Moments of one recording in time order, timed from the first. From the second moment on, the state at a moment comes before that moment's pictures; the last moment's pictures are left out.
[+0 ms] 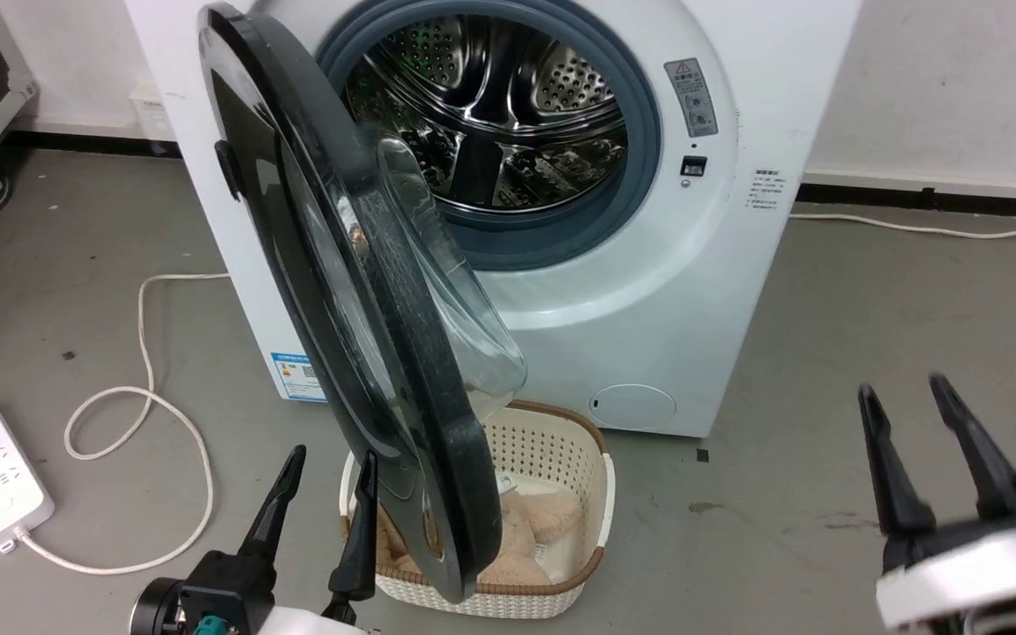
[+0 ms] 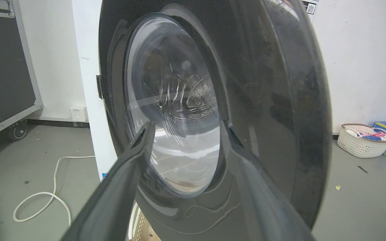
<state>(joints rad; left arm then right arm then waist) 0.05 0.05 -0.09 0.02 -0.13 -0.08 -0.26 -0.05 -0.24 0.03 -0.03 0.30 0.13 -0.13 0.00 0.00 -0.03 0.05</state>
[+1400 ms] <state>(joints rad) -0.17 0.06 -0.11 -0.46 -0.11 -0.02 -0.26 0.14 -0.05 -0.04 -0.04 0.18 0.13 -0.20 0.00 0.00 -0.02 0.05</state>
